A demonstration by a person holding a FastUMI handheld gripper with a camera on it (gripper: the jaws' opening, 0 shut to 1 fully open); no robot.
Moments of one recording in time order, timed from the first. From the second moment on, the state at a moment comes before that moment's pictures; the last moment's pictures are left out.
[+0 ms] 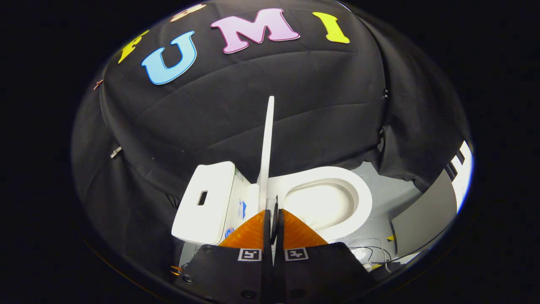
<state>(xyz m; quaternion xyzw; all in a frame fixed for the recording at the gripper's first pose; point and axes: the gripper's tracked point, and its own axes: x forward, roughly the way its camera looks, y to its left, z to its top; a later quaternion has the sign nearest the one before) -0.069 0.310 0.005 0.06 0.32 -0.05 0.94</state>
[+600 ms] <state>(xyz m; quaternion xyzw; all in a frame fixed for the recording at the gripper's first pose) -0.063 0.376 0.009 -0.02 0.29 -0.08 0.95</state>
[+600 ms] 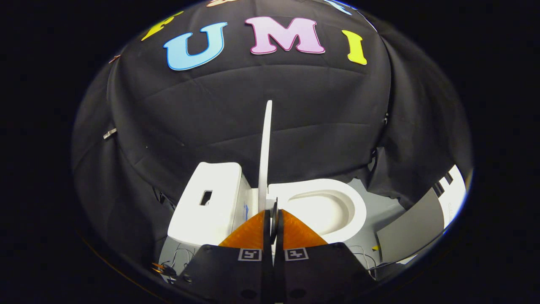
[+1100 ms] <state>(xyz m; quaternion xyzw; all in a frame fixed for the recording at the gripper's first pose) -0.060 0.426 0.002 -0.07 0.26 -0.08 0.96</state>
